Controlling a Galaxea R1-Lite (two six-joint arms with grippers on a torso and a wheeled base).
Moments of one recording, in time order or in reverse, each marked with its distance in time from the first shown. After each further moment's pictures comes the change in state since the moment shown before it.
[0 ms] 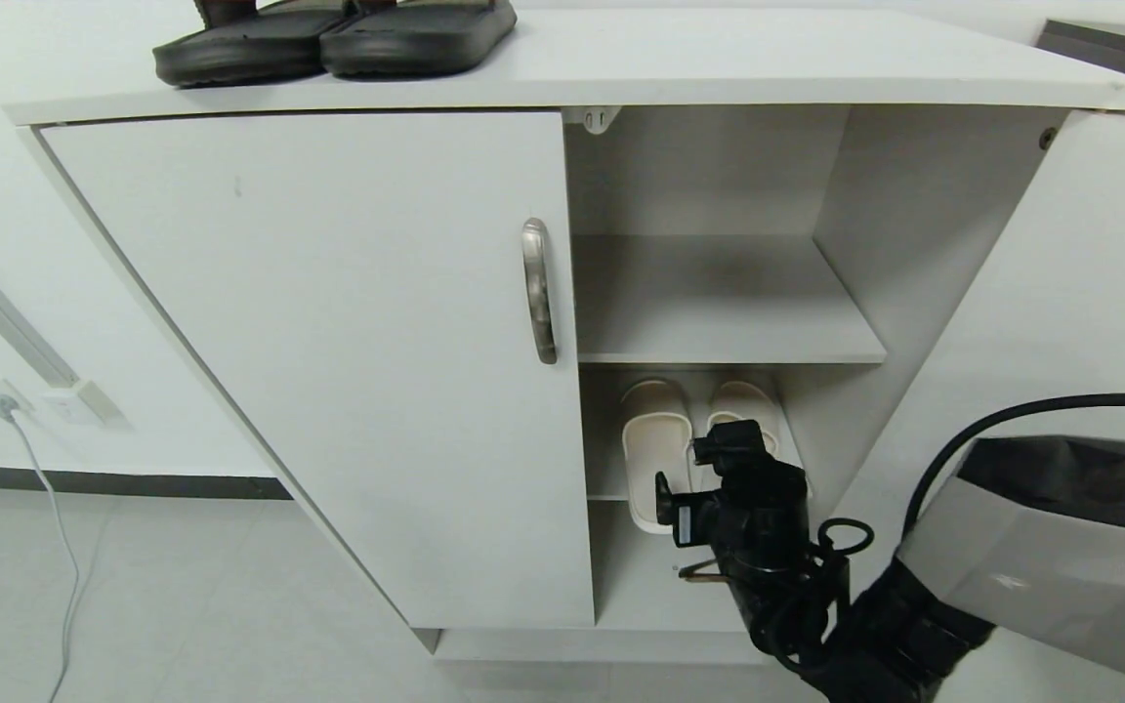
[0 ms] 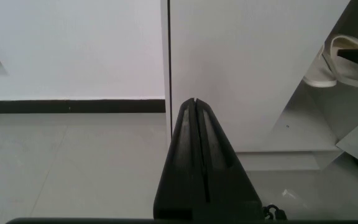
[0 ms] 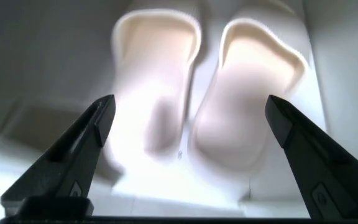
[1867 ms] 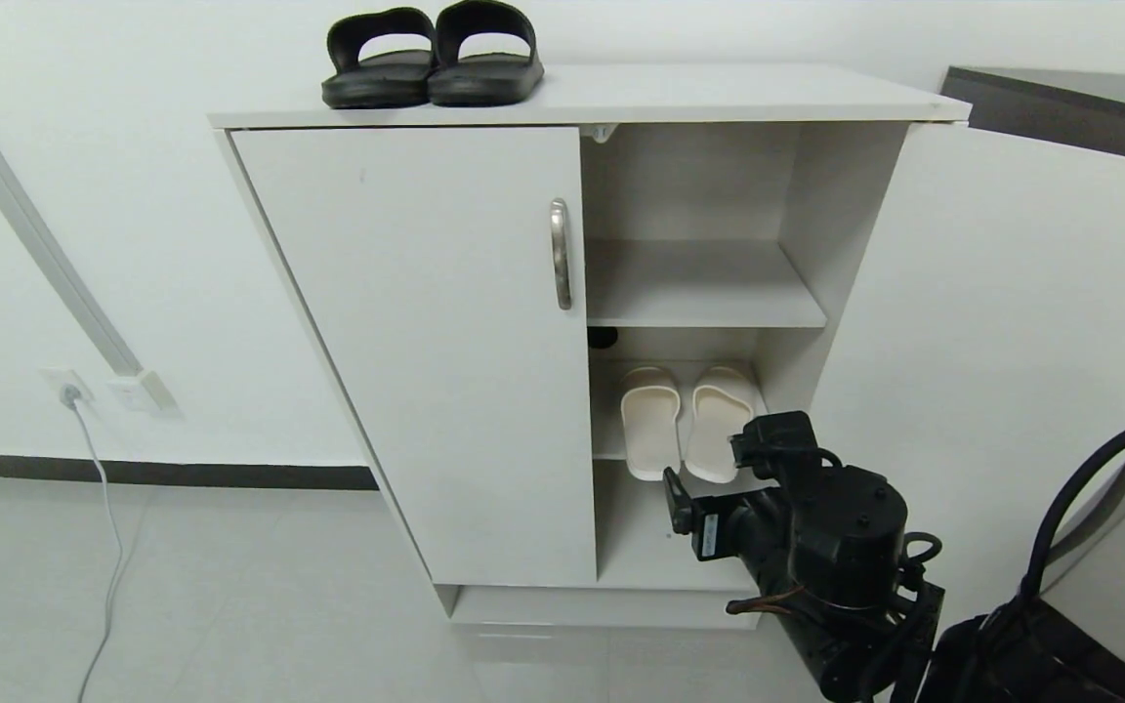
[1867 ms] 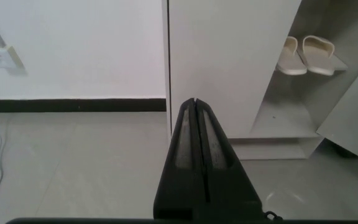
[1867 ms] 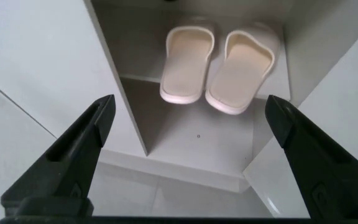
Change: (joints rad) left arm 0.000 0.000 0.000 0.000 -0.004 0.001; right arm 0.061 -0.189 0.170 -0.065 0.024 -0.006
